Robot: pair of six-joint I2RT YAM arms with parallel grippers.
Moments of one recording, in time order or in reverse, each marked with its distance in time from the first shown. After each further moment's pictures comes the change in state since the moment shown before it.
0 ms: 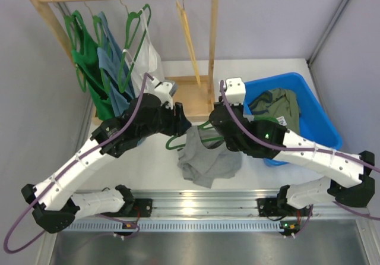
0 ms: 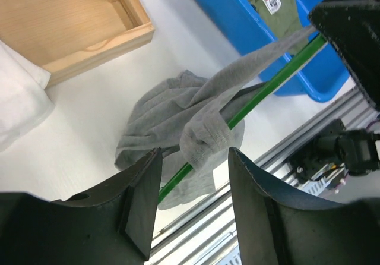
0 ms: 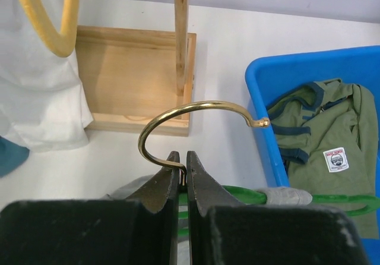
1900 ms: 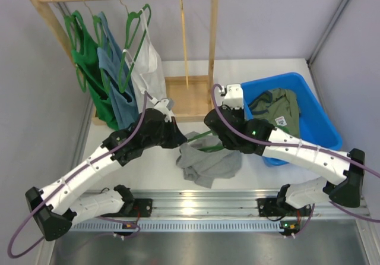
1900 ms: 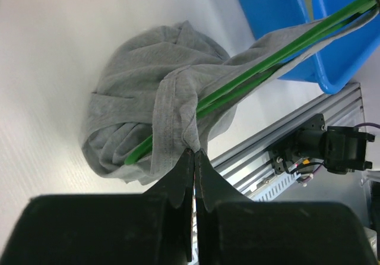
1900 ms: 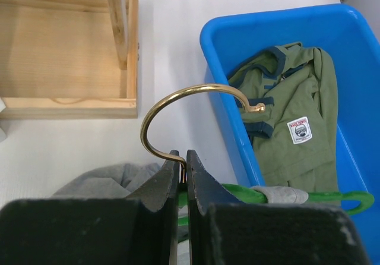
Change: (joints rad) left arm 0.047 -0.091 -0.338 0.136 0.122 -0.205; right arm -0.107 0.033 -0.136 -0.058 0.008 0.073
